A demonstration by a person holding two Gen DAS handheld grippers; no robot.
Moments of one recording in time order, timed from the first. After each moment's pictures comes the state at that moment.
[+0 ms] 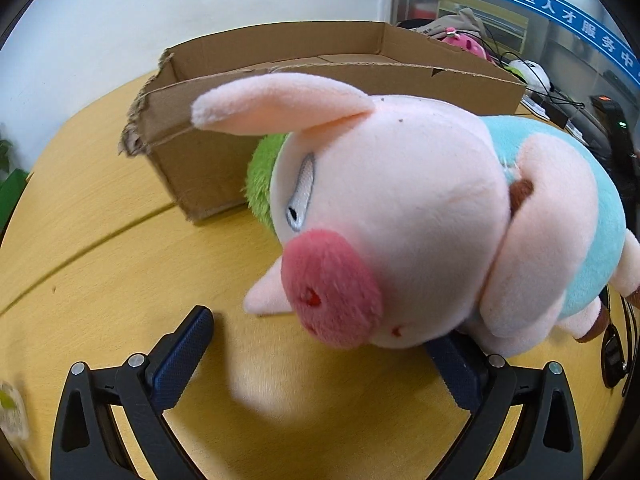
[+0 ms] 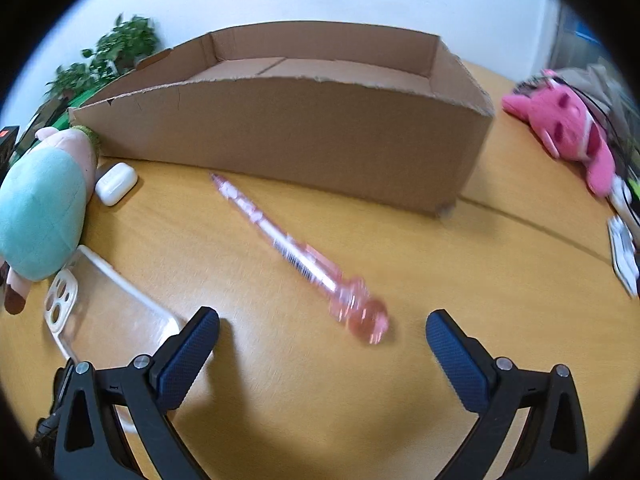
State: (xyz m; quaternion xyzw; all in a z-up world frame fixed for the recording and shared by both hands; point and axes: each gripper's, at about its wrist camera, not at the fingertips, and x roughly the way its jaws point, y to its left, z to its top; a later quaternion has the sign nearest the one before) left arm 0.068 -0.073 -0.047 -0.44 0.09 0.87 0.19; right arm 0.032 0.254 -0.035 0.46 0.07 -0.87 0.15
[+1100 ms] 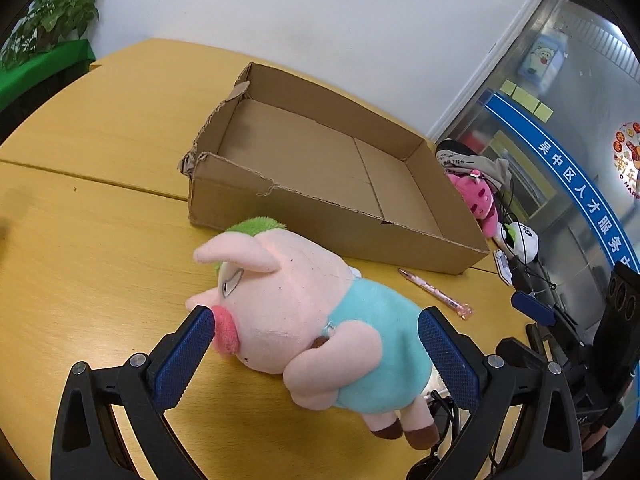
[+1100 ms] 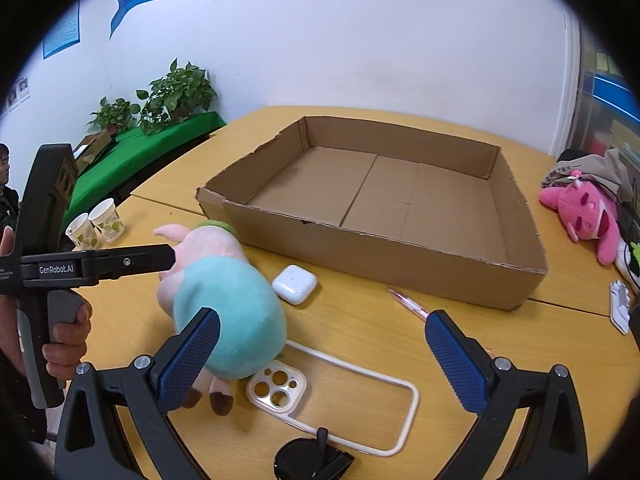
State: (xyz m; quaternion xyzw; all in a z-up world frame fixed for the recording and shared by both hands) left arm 0.098 -0.072 0.025 -0.42 -0.20 0.88 0.12; right arm 0.097 0.138 0.078 0.36 0.06 -0.90 0.23
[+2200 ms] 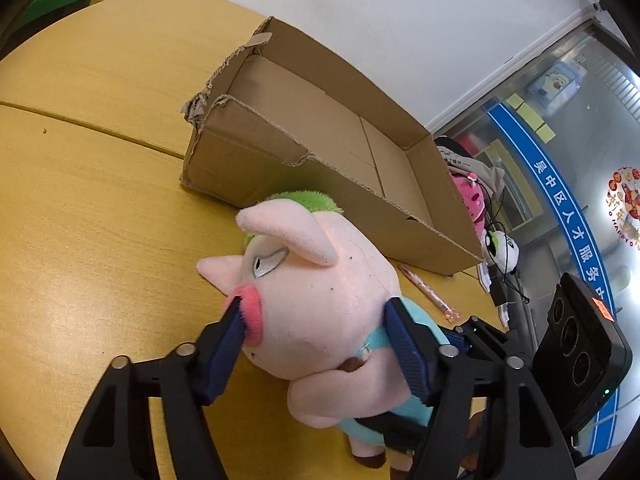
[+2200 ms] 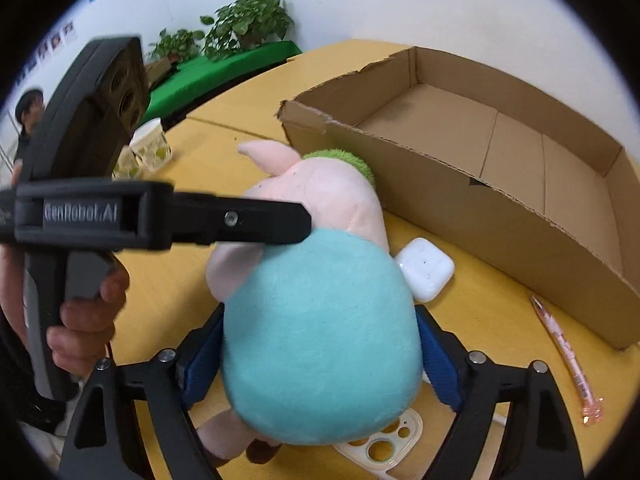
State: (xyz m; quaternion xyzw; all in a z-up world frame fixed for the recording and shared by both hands) left arm 0.067 -0.095 -0.012 -0.45 -0.28 0.83 0.17; right arm 0.077 0.038 0.023 0.44 0.13 -0.82 0.34
